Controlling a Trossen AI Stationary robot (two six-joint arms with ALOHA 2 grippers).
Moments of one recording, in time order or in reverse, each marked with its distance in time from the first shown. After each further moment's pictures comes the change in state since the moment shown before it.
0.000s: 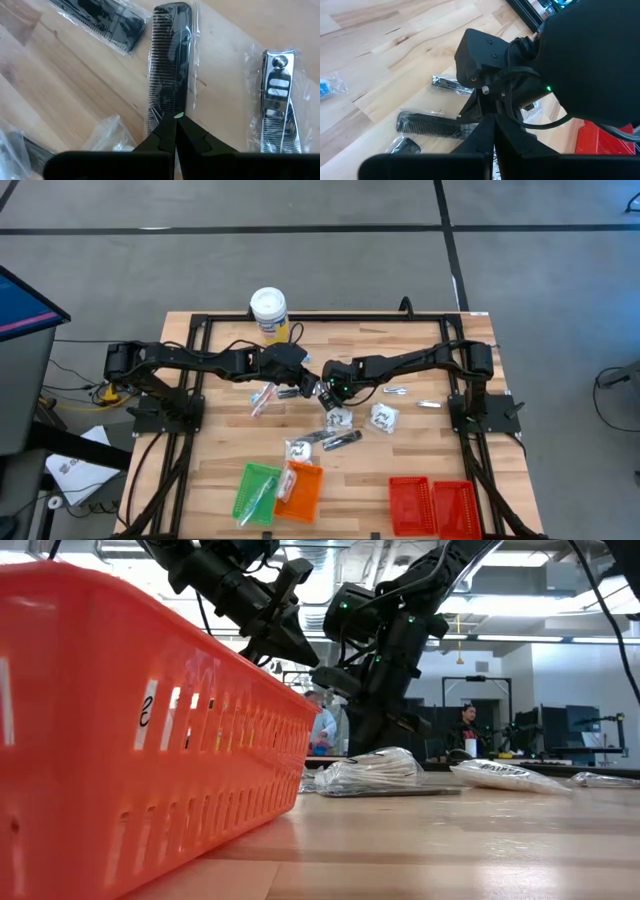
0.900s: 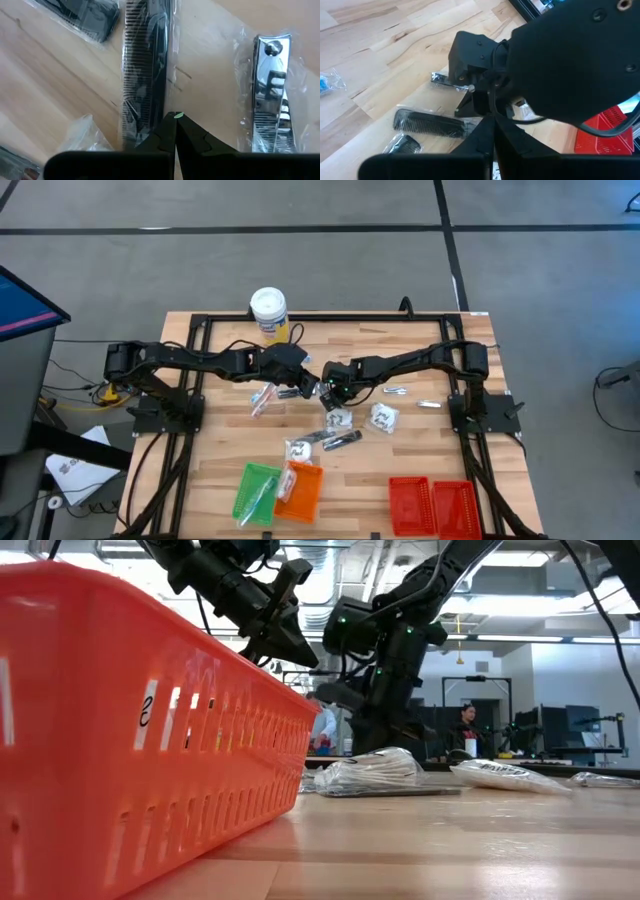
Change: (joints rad) left arm 0.000 0.000 0.000 -0.008 0.011 0.000; right arm -0.003 0.042 0.002 -0.028 -0.014 0.010
